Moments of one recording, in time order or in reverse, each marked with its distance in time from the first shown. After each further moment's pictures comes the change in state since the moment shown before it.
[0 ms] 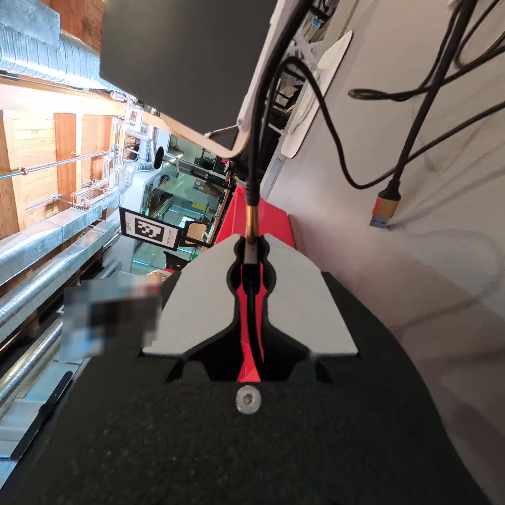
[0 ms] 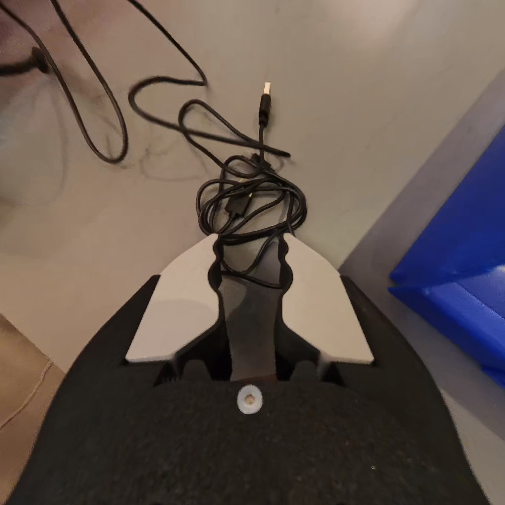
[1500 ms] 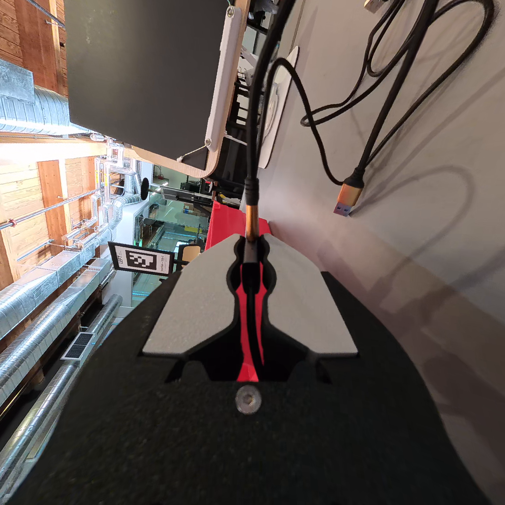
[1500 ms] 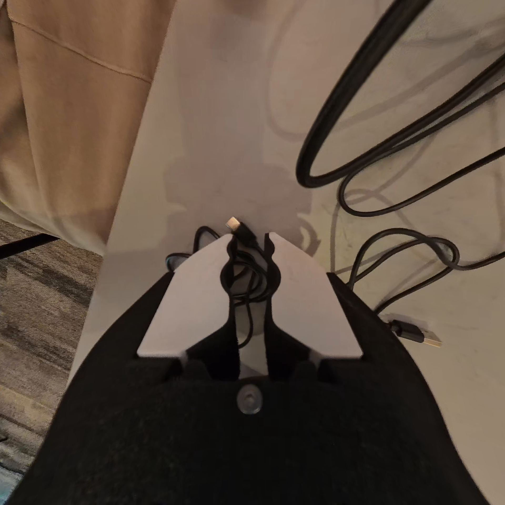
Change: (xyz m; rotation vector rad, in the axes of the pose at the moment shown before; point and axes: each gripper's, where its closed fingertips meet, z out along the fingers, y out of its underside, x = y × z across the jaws) left arm 0.026 -0.002 0.001 0.063 0.097 0.129; right arm -0.072 0.007 -0.001 -0.573 -0.752 -1.252
